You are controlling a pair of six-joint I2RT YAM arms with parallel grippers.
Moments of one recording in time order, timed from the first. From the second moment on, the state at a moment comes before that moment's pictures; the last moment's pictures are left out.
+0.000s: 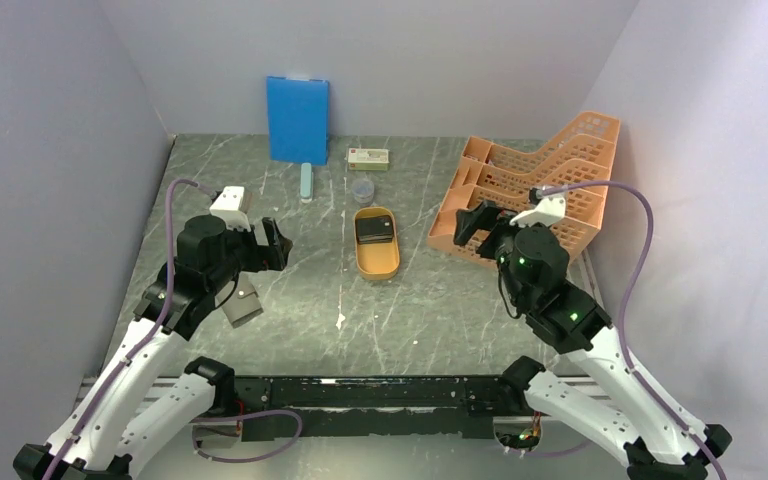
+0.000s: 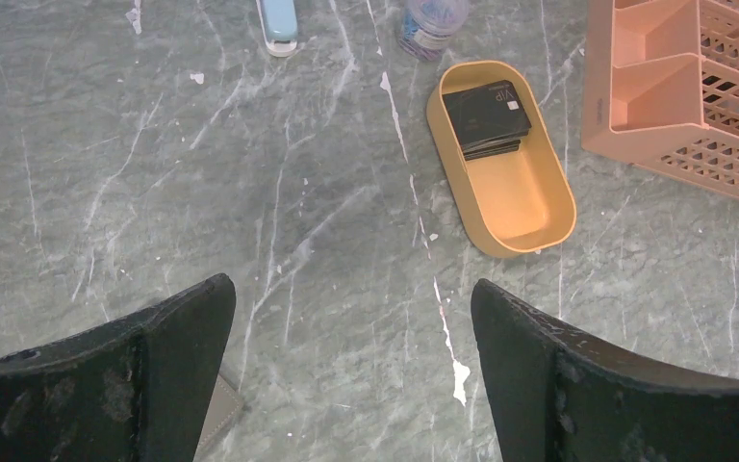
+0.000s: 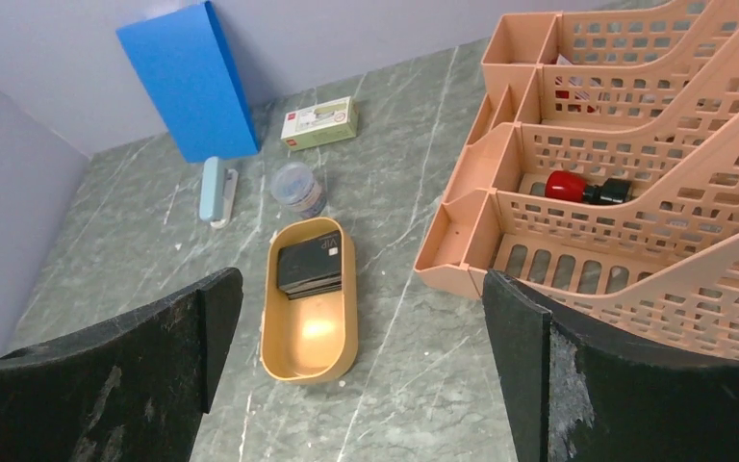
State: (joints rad) left arm -0.39 0.74 0.77 -0.45 -0.05 -0.30; right arm 0.68 0.70 0.89 -0.38 0.59 0.47
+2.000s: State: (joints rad) left arm 0.03 1.16 0.57 -0.49 -0.04 -0.72; right arm 0.68 0.78 0.63 -0.16 -0.04 0.54
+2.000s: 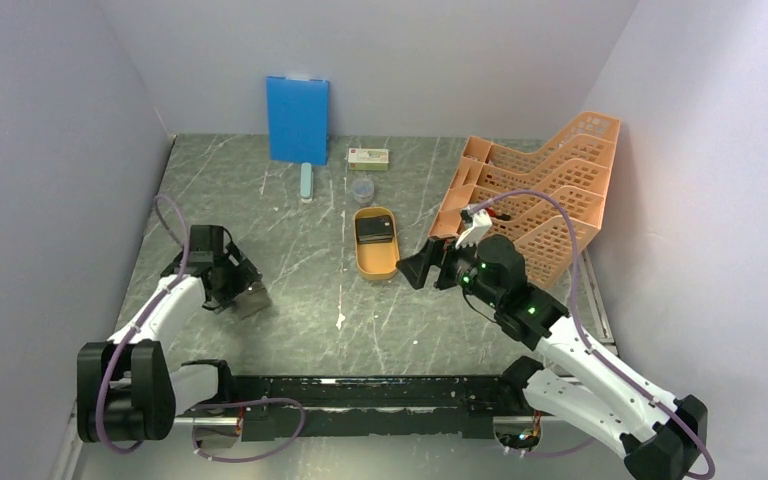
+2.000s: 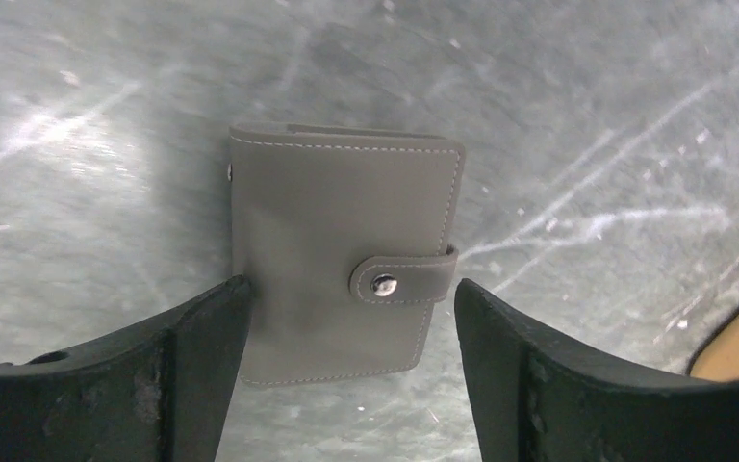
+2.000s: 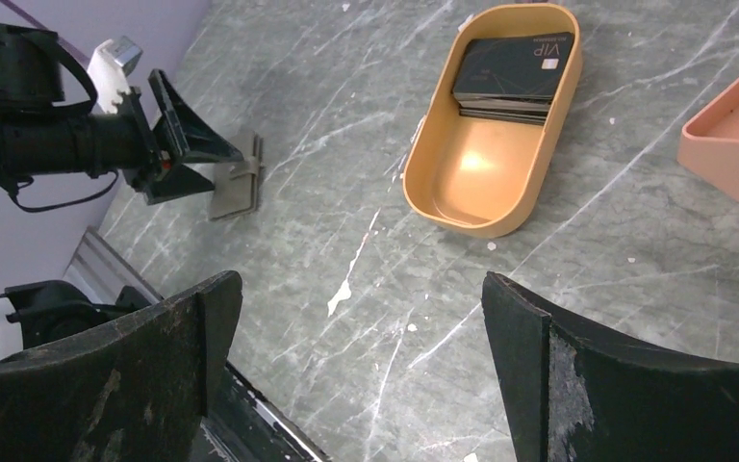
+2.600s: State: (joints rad) left arm -0.49 1.06 0.43 -0.30 -0.03 -0.93; right arm 0.69 0.73 0.65 -0.31 -0.02 0.49
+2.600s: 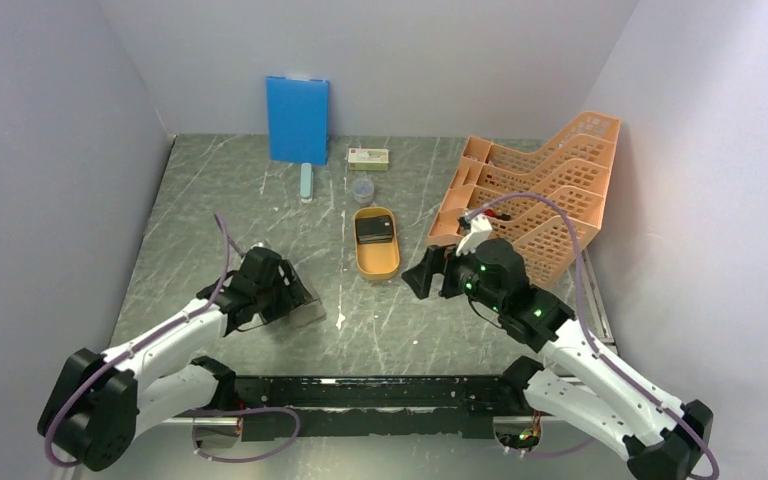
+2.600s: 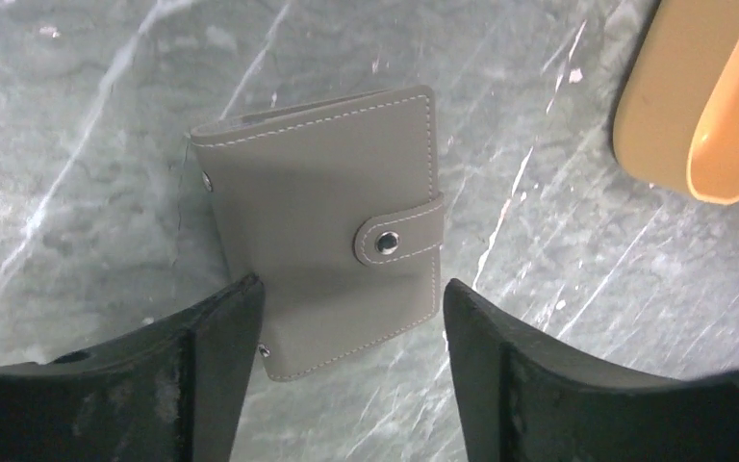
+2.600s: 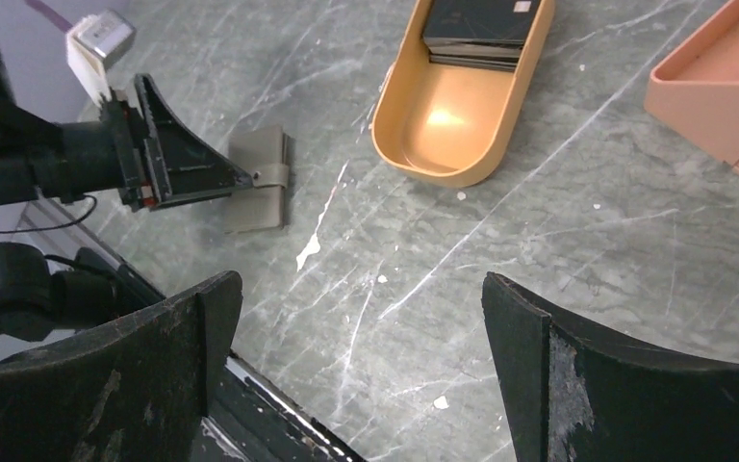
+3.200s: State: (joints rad) left arm -0.51 0.72 0.55 -0.61 -0.24 -0.96; right arm 1.15 1.28 0.86 -0.25 0.39 0.67
